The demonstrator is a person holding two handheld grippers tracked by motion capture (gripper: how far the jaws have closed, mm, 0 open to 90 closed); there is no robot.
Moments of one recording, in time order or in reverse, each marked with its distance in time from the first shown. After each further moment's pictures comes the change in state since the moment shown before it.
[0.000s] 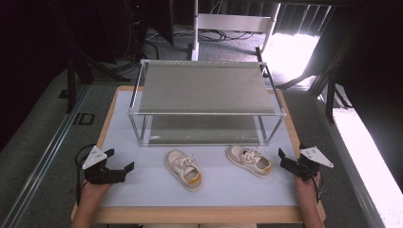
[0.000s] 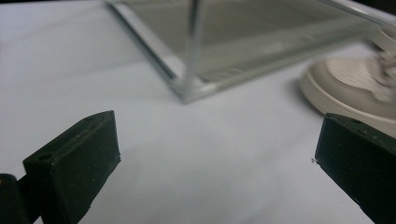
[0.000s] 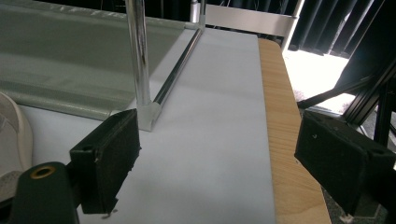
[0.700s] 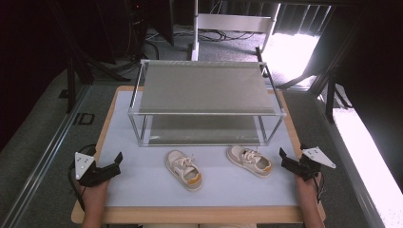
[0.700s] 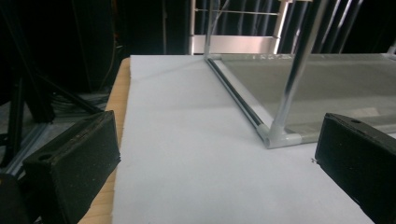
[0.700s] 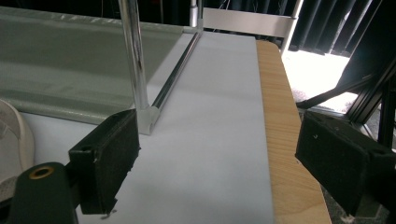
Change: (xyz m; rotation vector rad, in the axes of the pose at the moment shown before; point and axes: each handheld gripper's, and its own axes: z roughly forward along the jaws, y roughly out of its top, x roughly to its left) left arm 0.003 -0.018 -0.011 -0.268 0.360 -0.112; right arm -0.003 -0.001 -0.001 -0.012 0.005 0.028
